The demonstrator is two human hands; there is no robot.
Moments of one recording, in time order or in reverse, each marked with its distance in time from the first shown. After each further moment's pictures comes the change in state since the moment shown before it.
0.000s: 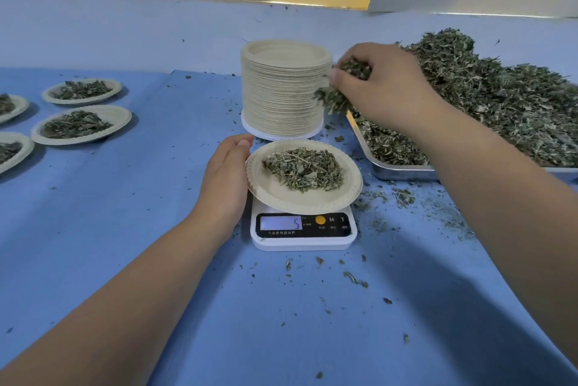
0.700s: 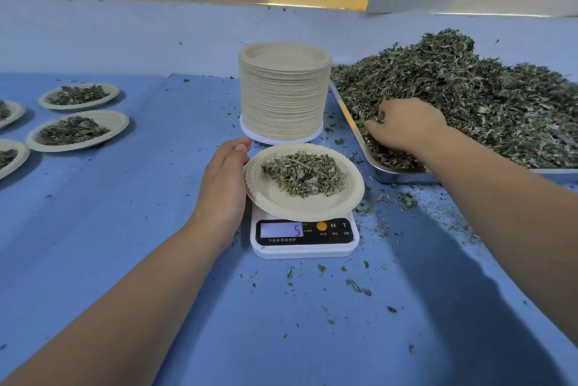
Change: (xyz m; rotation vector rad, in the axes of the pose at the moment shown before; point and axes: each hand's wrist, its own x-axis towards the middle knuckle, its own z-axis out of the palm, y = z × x) left_hand 0.003 -0.001 0.001 -0.033 0.004 -0.026; right_hand 0.012 0.114 0.035 -0.620 -0.286 0.238
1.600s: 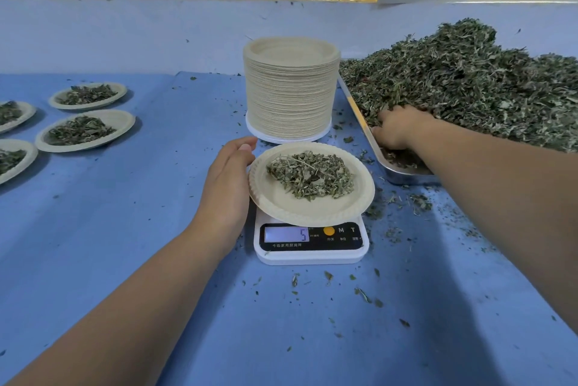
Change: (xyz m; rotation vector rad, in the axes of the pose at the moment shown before) left_hand 0.000 0.002 0.000 -0.005 0.001 -0.015; right_hand 0.046 -0.004 0.034 -0.140 -0.371 0.059
